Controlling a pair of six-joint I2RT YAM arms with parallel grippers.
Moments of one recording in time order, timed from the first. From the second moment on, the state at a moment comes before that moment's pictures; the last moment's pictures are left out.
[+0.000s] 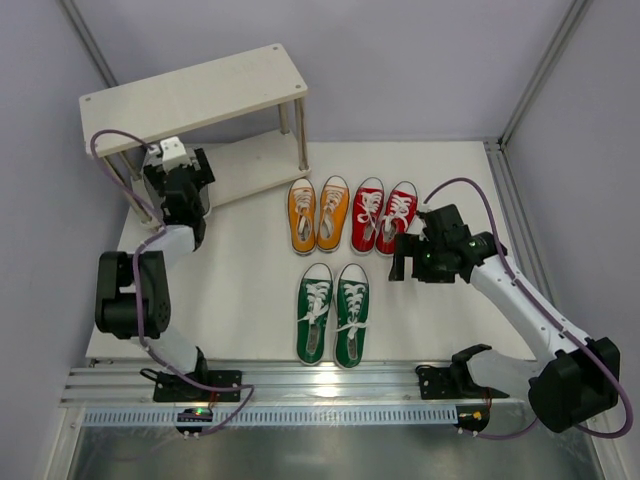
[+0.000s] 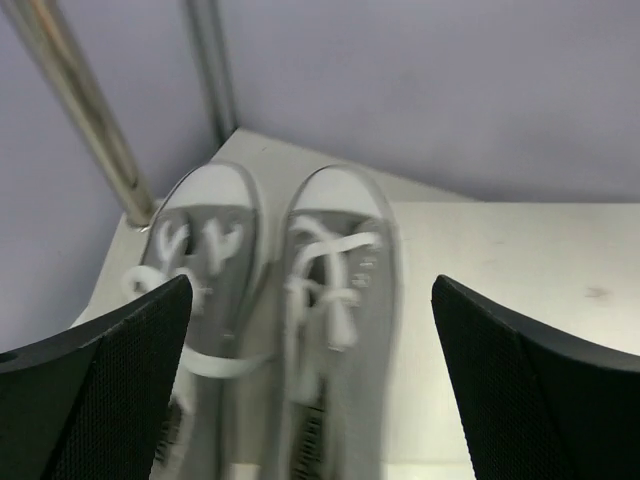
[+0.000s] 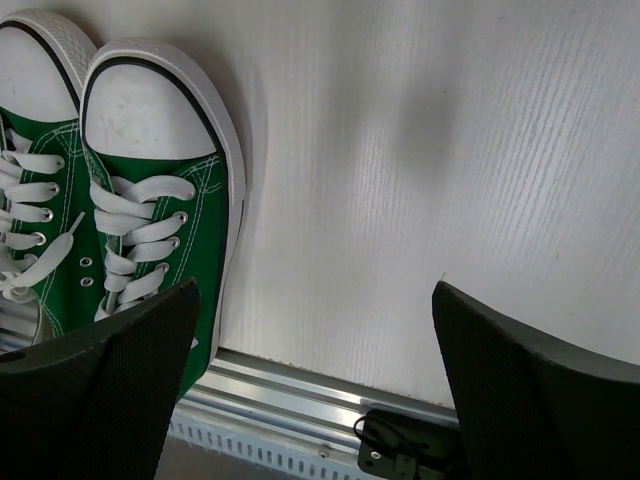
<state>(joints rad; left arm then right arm) 0.03 1.70 0.92 0.73 -0.37 -0.04 0.36 1.13 0.91 -0.84 -0.10 0.38</state>
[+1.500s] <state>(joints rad) -1.29 1.57 0.98 -0.52 -0.62 -1.07 0.36 0.70 0.82 -0.92 0.03 0.55</state>
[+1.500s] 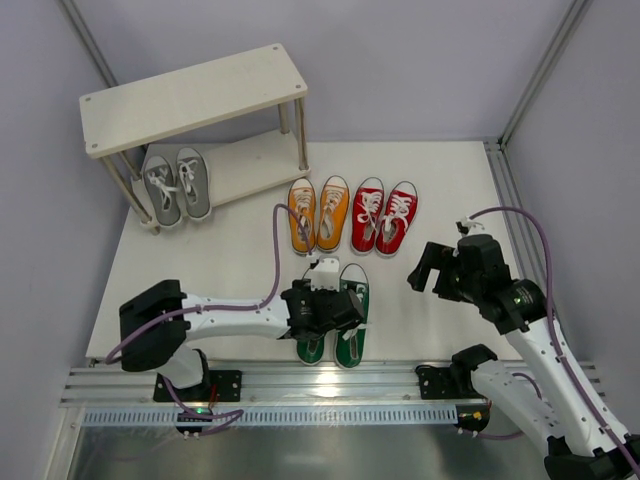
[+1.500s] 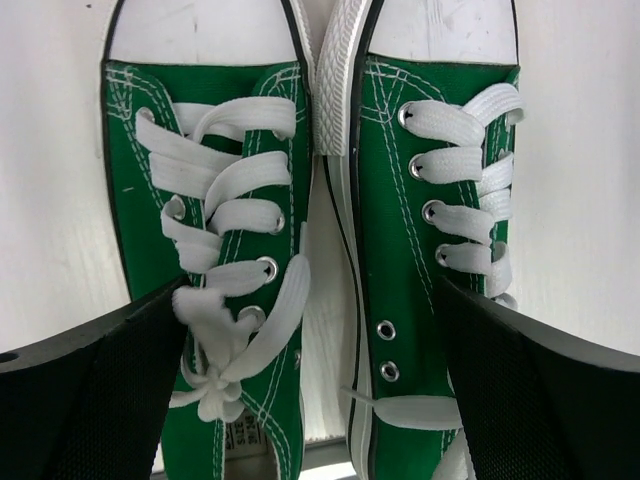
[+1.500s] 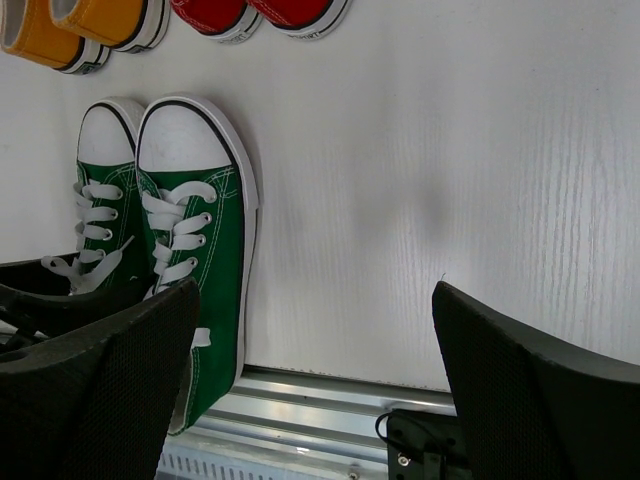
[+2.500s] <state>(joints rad) -1.25 1.53 0.92 -0.23 -0.52 -1.01 0.36 0.77 0.82 -0.92 0.02 0.55</state>
